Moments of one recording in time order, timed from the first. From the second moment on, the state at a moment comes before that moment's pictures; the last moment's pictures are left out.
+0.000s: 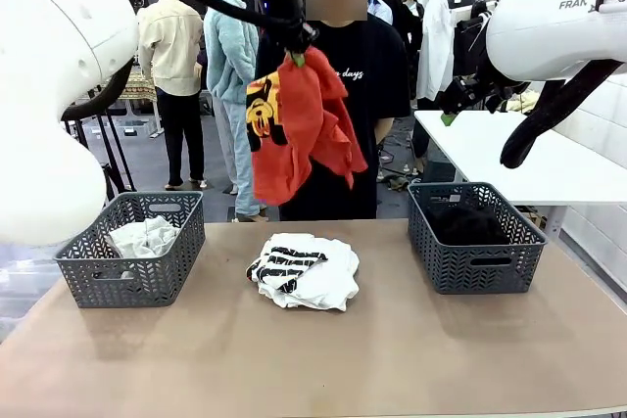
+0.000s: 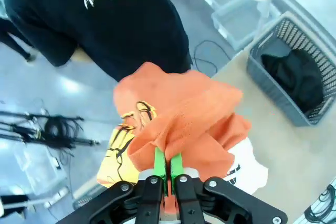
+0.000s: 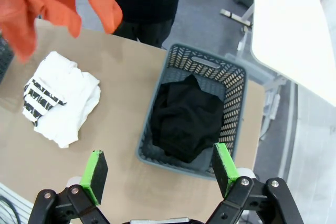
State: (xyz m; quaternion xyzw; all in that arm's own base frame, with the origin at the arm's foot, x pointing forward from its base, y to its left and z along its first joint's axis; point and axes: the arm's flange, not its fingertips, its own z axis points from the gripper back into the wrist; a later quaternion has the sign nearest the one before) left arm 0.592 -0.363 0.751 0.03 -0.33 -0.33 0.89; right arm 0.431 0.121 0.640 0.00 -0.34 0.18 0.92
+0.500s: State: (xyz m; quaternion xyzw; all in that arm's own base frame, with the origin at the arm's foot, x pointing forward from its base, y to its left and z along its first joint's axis) left arm 0.570 -0.354 0.782 0.03 -0.33 -0.37 0.87; right arm 0.431 0.121 0.640 0.00 -0.34 0.18 0.92
